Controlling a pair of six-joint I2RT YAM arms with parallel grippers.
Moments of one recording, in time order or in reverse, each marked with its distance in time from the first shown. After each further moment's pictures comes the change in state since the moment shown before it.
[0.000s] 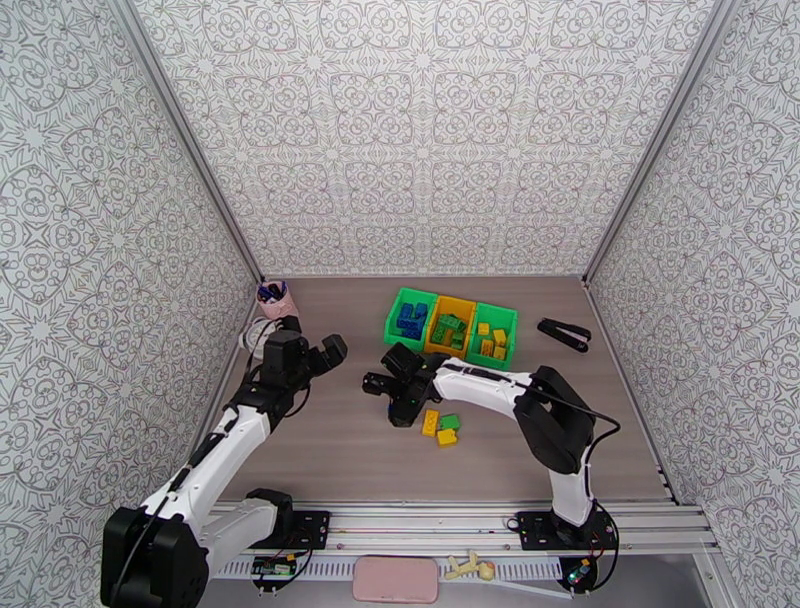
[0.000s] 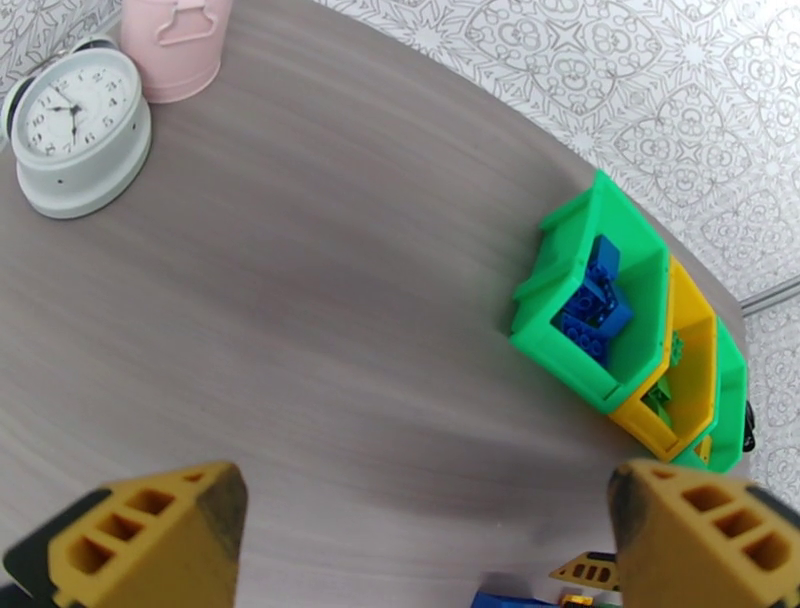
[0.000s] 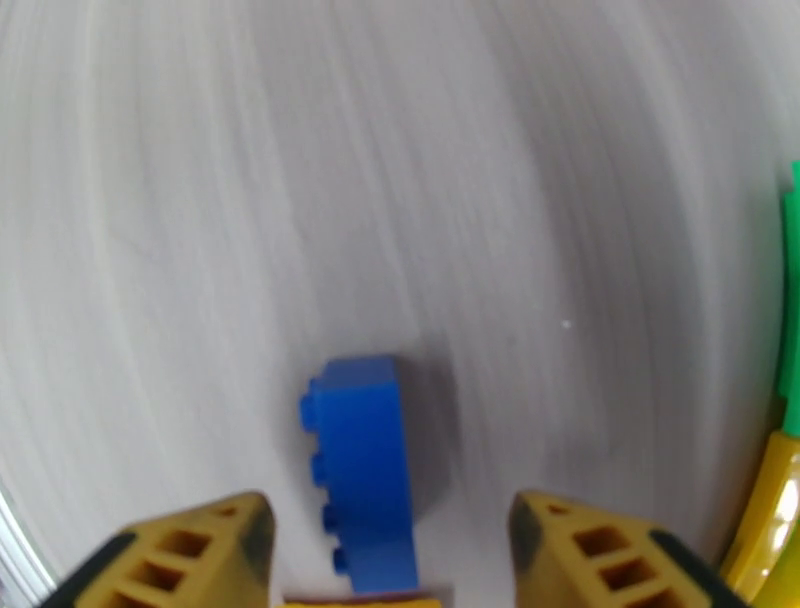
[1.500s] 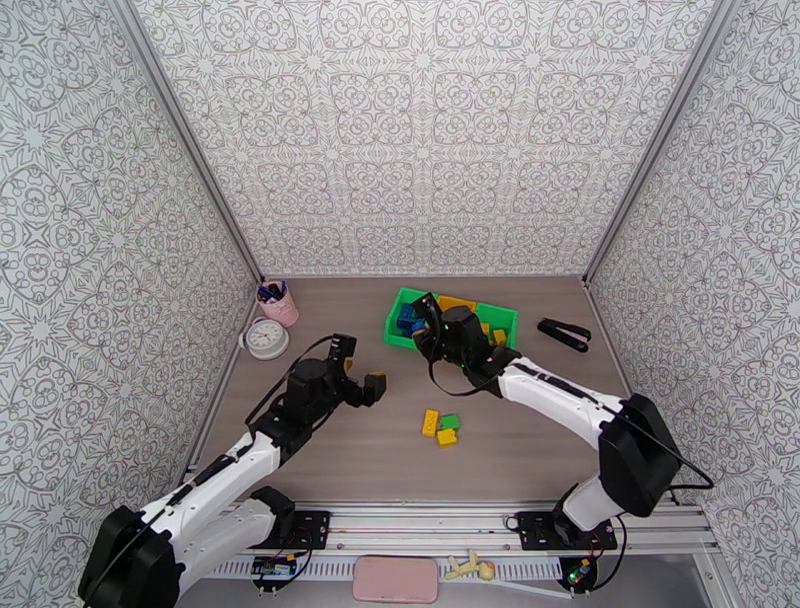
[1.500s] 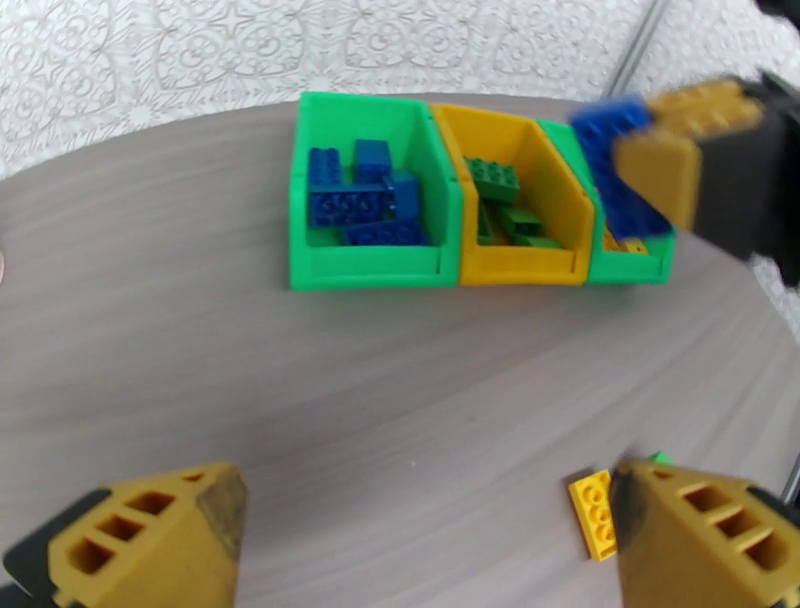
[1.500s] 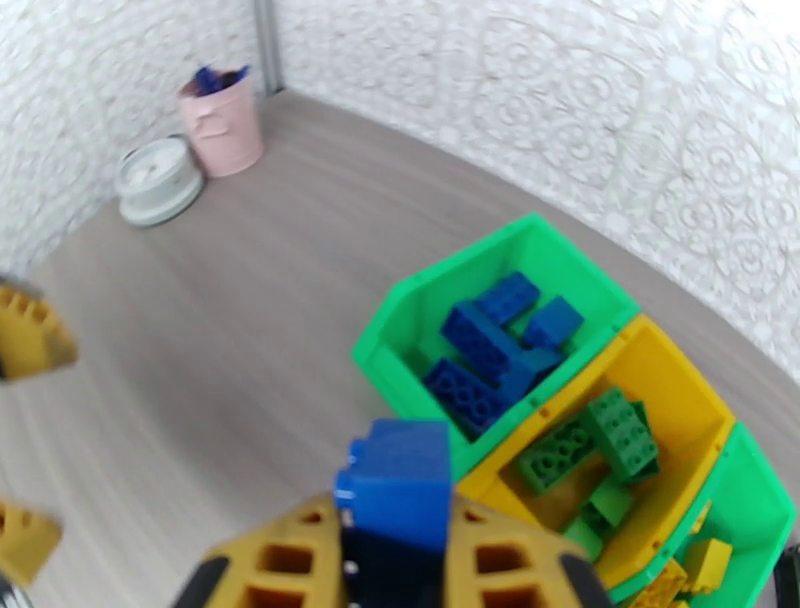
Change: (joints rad) left arm -0.313 -0.079 -0.215 0.334 0.099 0.439; right arm -0.237 -0.351 -0.244 0.629 0.125 0.423
